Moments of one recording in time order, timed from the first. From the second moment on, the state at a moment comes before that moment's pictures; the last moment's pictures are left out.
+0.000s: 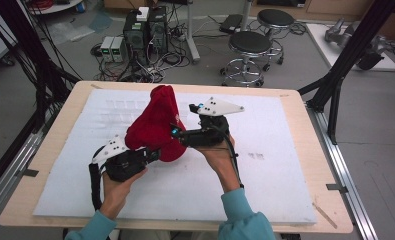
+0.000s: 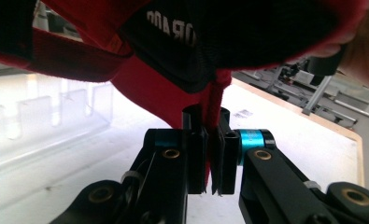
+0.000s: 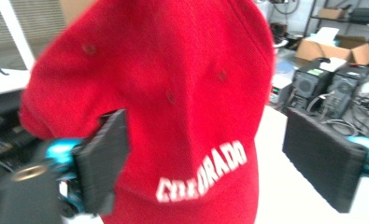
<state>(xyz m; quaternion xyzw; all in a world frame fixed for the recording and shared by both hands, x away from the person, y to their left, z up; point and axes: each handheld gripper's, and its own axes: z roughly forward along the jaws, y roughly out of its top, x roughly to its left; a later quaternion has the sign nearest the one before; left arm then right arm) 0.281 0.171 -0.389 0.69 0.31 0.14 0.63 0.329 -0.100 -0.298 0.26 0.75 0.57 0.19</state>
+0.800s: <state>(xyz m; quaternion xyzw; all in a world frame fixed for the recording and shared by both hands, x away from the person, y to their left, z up) 0.331 0.217 -0.330 0.70 0.33 0.26 0.58 0.292 -0.181 -0.337 0.33 0.73 0.55 0.24</state>
